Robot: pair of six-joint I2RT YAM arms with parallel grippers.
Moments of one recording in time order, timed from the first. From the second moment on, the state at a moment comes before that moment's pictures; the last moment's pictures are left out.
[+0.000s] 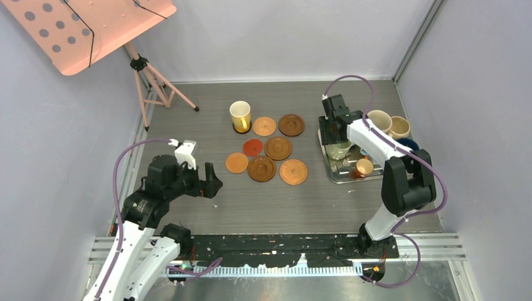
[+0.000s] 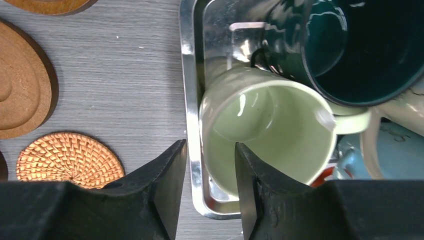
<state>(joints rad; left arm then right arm) -0.32 0.57 0.77 -0.83 0.20 -0.22 0.31 1.64 1.22 -0.62 0.22 0.16</state>
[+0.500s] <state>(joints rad) -0.32 0.58 0.77 -0.83 0.18 -0.22 0.31 1.68 1.23 -0.62 0.17 0.13</state>
